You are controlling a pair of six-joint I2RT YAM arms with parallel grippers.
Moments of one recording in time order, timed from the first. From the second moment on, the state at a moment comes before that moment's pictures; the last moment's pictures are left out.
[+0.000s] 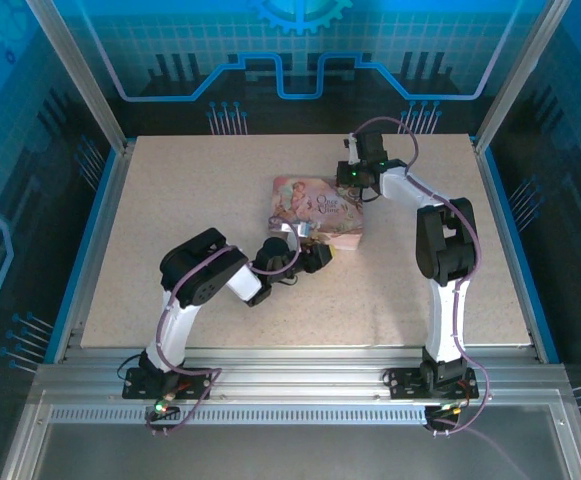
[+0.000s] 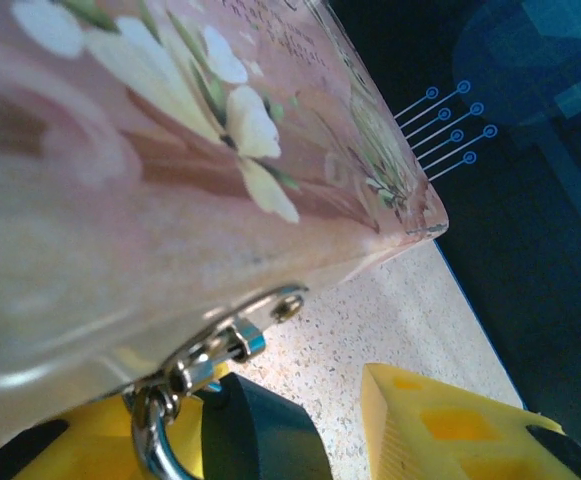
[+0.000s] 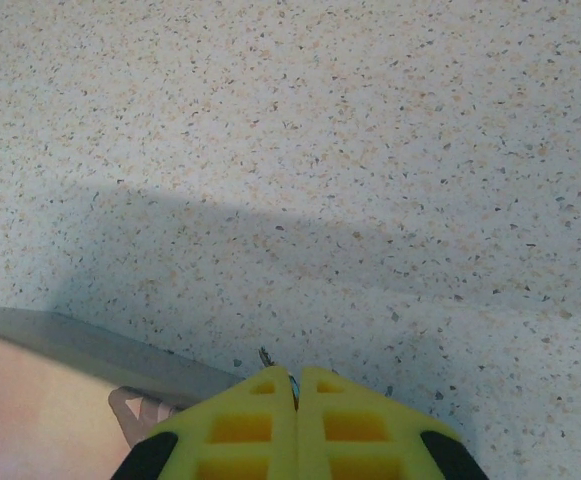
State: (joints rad) left arm -0.68 2.15 0.77 1.18 0.26 -0.84; right arm 0.26 2.12 1.67 -0.35 -0.13 0.23
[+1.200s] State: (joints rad) left arm -0.61 2.08 0.71 1.11 0.29 -0.85; right arm 0.26 2.12 1.65 -0.35 -0.14 0.23
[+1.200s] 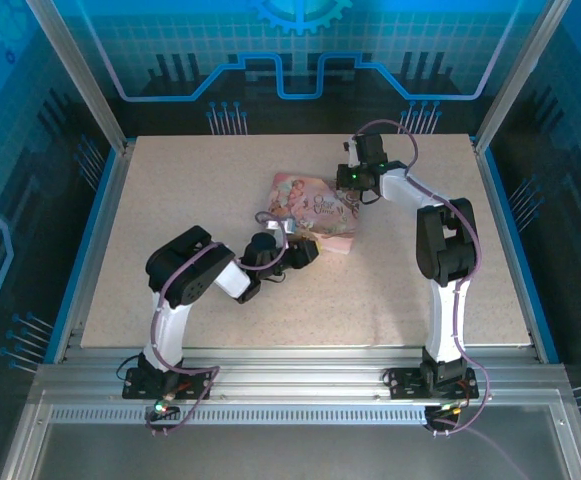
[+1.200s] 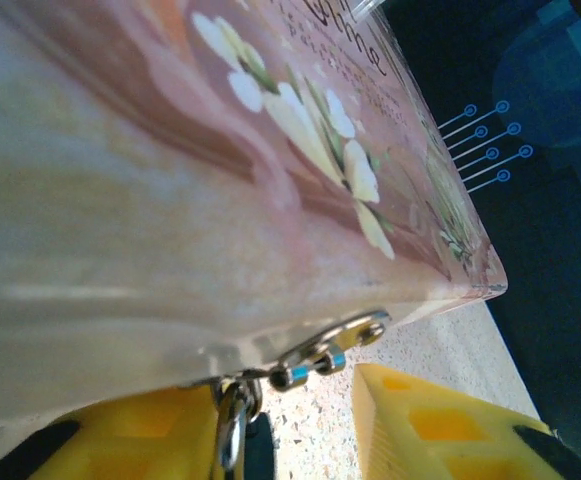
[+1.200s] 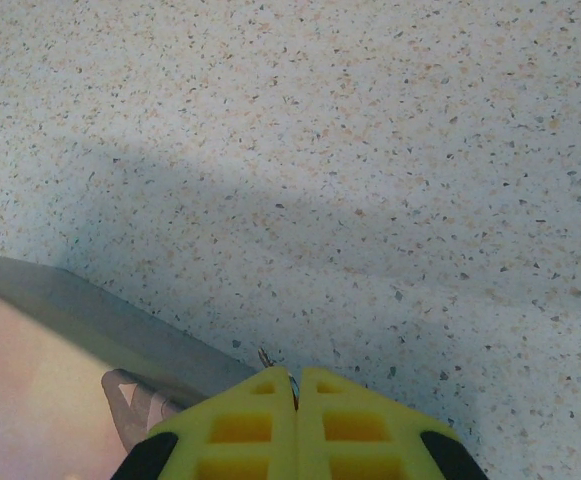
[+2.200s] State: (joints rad) left arm -0.56 1.93 0.77 0.69 0.38 -0.81; right arm 0.26 2.02 1.59 -0.36 -0.17 0.23
